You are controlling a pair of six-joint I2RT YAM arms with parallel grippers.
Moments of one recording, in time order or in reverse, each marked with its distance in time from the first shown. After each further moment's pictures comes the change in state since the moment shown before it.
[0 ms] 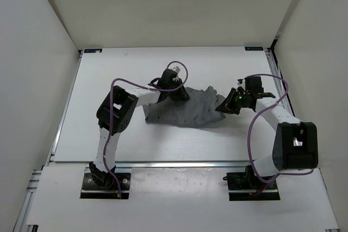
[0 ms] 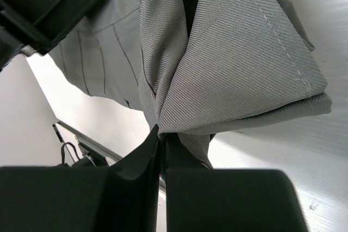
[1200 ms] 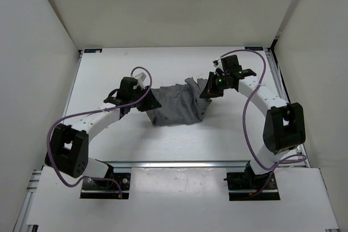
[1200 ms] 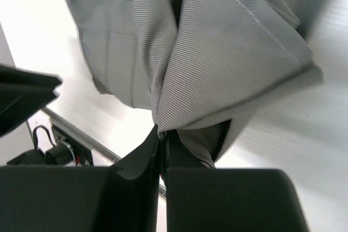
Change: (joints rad) left arm 0.225 -0.729 -0.539 -0.254 0.066 0.163; right arm 0.239 0.222 0.438 -0.182 0.085 -0.121
